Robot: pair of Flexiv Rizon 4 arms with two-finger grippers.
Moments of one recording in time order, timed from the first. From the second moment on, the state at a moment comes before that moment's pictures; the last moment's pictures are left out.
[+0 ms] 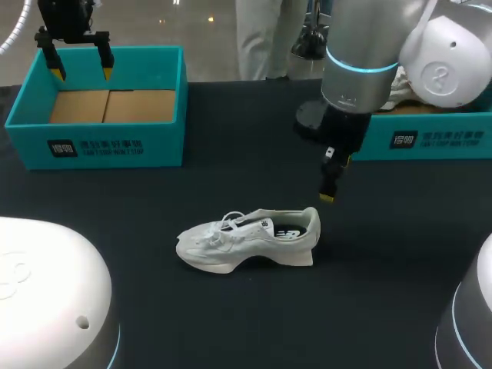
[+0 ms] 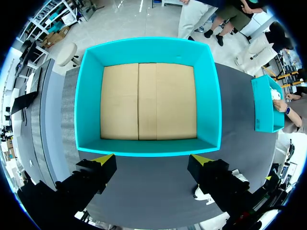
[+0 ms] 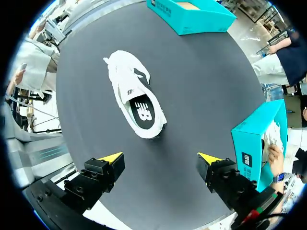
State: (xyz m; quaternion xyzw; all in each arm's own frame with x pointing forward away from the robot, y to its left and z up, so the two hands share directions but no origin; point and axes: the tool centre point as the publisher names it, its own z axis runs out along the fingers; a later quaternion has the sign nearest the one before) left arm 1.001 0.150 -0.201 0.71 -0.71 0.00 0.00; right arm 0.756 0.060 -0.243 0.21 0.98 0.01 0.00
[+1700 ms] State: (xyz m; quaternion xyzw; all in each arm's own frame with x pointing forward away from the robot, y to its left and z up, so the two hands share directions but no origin) left arm 1.001 0.150 -0.201 0.71 -0.71 0.00 0.00; right arm 0.766 0.068 -0.256 0.10 0.99 0.13 0.01
